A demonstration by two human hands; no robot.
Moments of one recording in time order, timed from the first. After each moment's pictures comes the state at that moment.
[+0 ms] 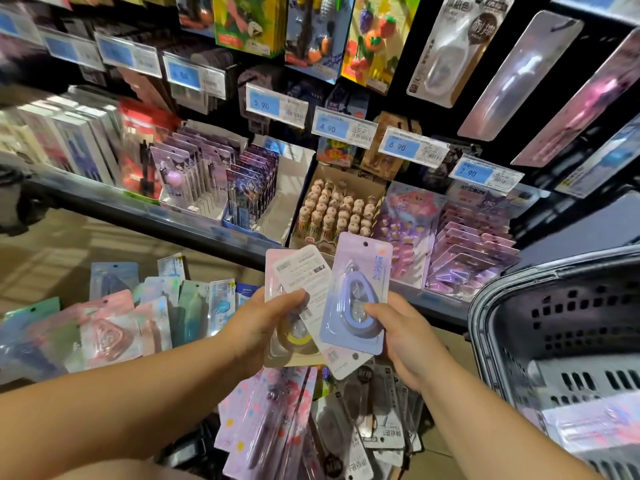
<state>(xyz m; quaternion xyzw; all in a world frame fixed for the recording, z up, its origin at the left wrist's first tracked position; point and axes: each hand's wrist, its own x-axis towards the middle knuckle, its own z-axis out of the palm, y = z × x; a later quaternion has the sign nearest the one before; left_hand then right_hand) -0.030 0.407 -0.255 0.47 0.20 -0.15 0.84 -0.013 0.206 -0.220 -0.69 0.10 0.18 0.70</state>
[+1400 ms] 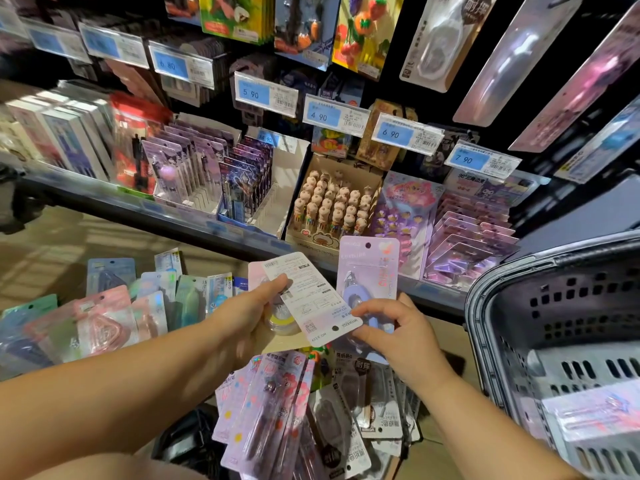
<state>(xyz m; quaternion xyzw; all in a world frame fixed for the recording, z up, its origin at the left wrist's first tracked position) -0.028 0.403 -0.239 0.42 0.29 -0.17 0.84 -0.030 0.190 -0.224 -0.83 -0.05 0.06 0.56</state>
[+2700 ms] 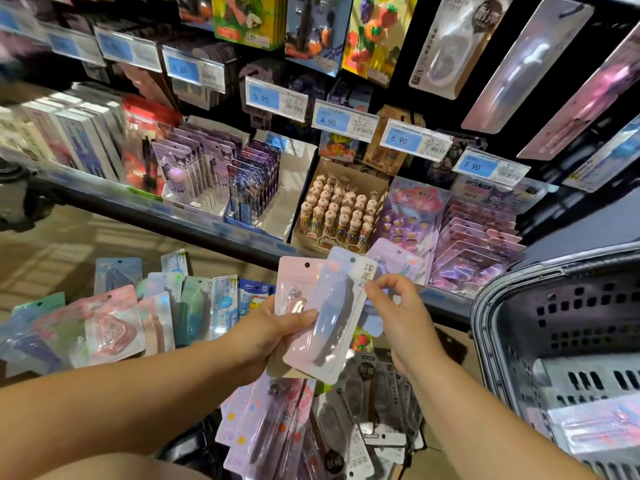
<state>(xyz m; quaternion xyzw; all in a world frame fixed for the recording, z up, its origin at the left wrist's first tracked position) -0.040 0.399 -0.262 0.51 0.15 -0.21 0.82 -0.003 0.212 -0.226 -0.77 0.10 0.06 0.63</state>
